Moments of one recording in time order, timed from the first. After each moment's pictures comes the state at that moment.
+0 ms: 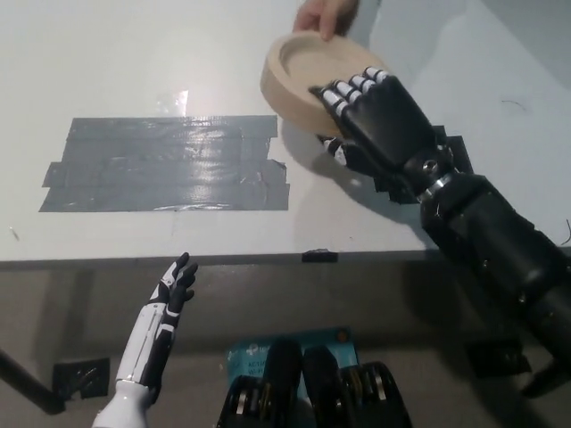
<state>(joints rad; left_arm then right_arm) 0.02 0.09 -0.08 -0.20 0.14 0.07 -0.04 -0.88 -0.29 0.61 0.65 -1.11 -0.19 -0.49</state>
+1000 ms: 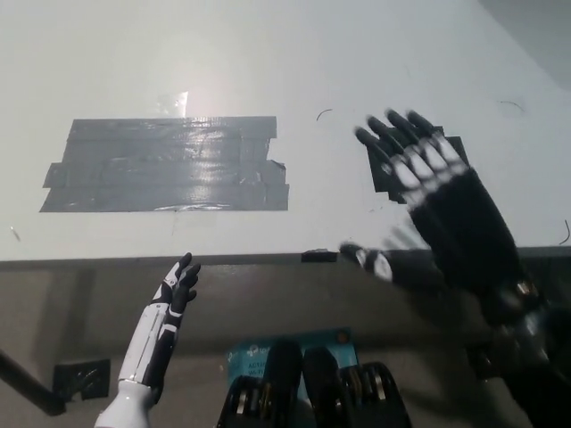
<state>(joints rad) 0.02 0.09 -0.08 -0.20 0.14 0.07 -0.04 -0.30 -0.35 0.36 -0.36 -0.83 -0.10 -0.10</state>
